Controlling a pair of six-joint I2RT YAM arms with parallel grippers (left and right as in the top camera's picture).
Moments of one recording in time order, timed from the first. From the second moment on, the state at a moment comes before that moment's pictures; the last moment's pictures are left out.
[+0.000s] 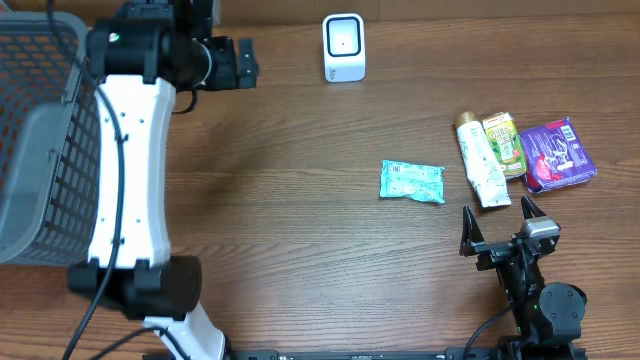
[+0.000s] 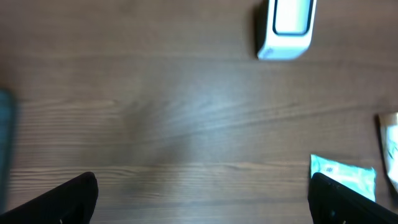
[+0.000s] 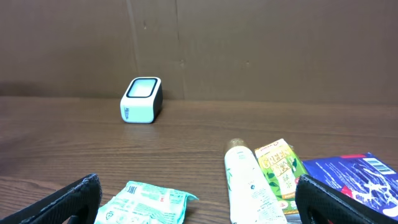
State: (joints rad) left arm -0.06 1.85 2.23 -1.38 0.08 -0.14; right arm 0.03 0.03 0.02 -0.02 -0.15 0.05
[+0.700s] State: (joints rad) left arm -0.05 0.72 0.80 -0.20 0.13 0.13; right arm 0.03 0.03 0.02 -0.02 -0.15 0.05
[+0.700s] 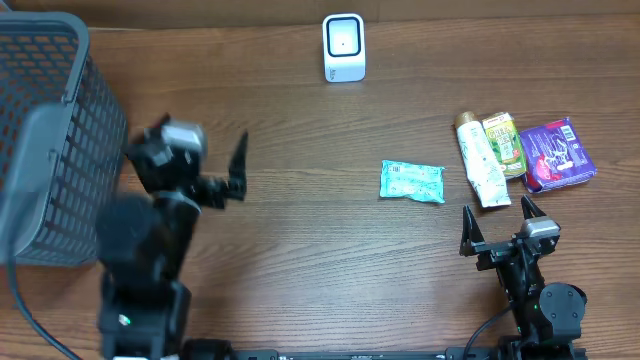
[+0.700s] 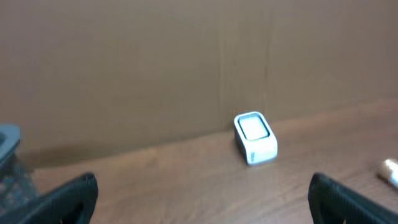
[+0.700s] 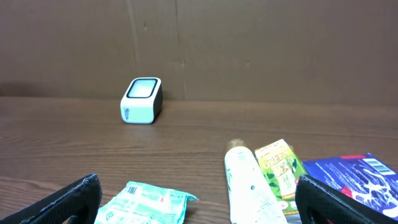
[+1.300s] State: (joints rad) left arm 0.00 0.16 0.07 0.09 0.18 0.38; right arm 0.03 0.03 0.02 -0.02 -0.15 0.05
